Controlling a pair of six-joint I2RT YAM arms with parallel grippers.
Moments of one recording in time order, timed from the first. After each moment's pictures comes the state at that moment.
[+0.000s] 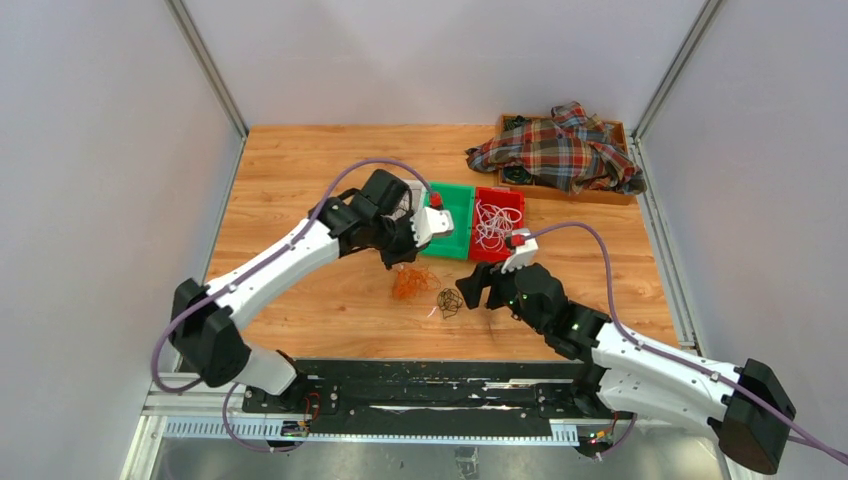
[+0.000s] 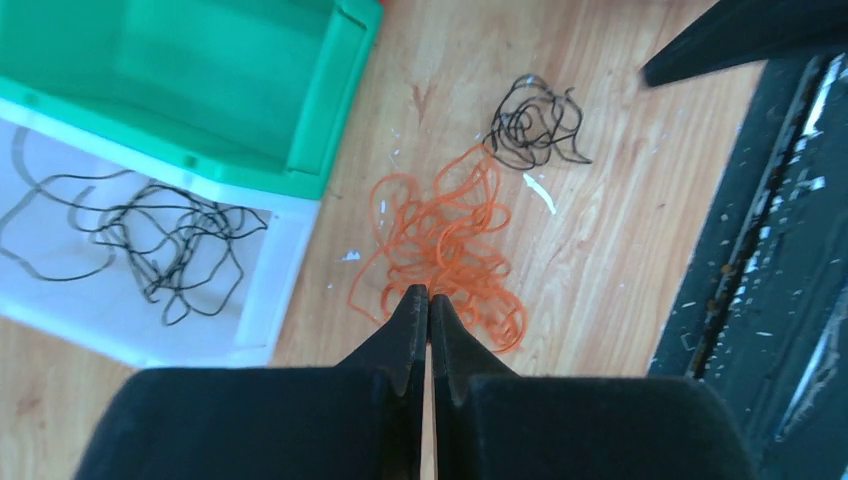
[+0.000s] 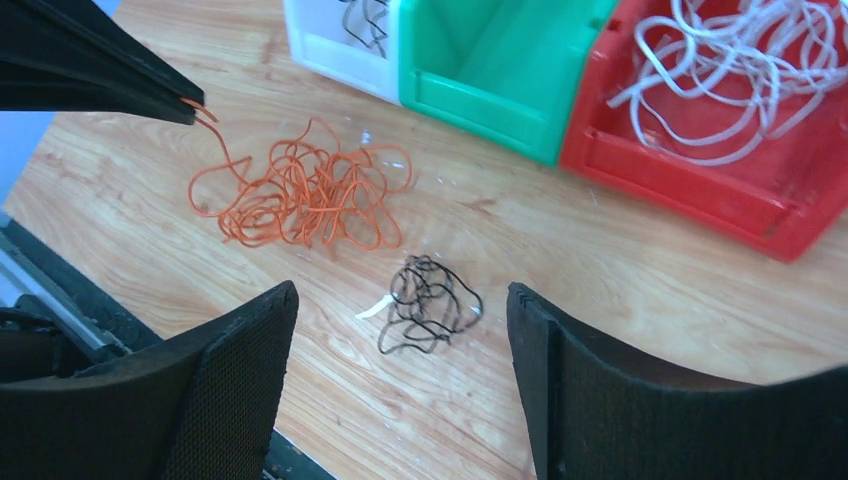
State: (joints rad) left arm -0.69 1.47 1.24 -0.75 0.34 0.57; right arm 0.92 0.83 0.41 0.06 0.29 0.51
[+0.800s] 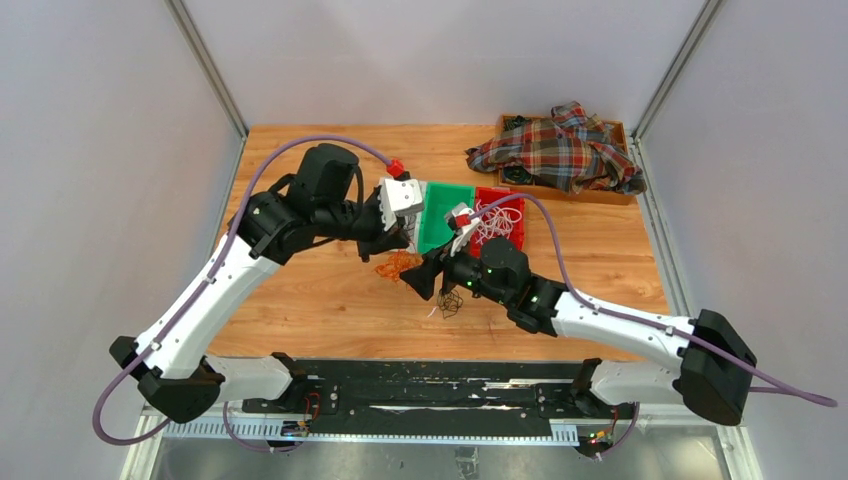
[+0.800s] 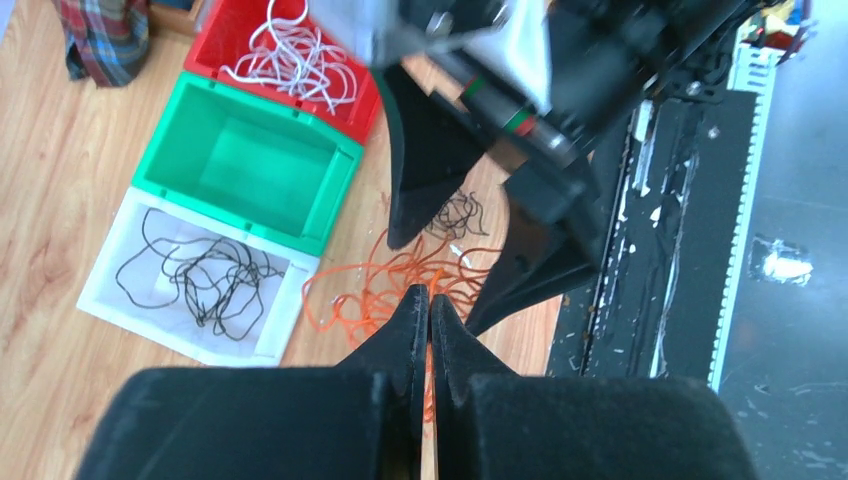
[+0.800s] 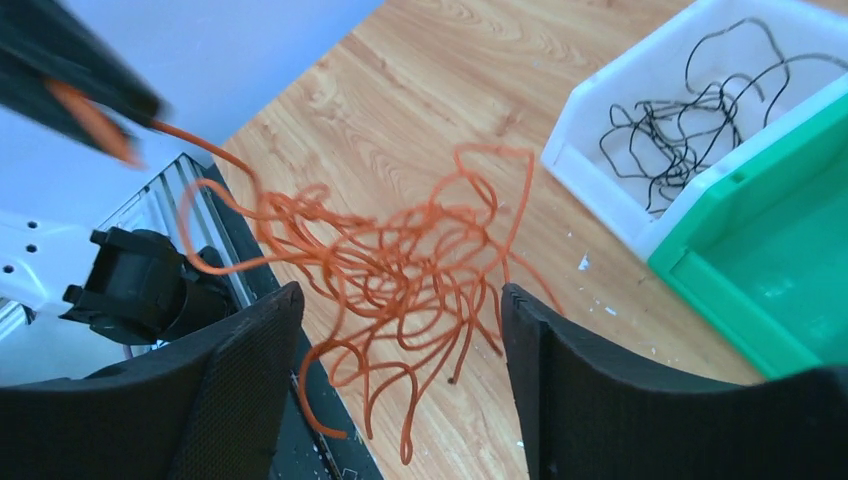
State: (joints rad) left arm -0.69 1.23 1.53 -0.97 0.49 0.44; right arm 1.00 1.17 0.72 0.31 -0.02 0.36
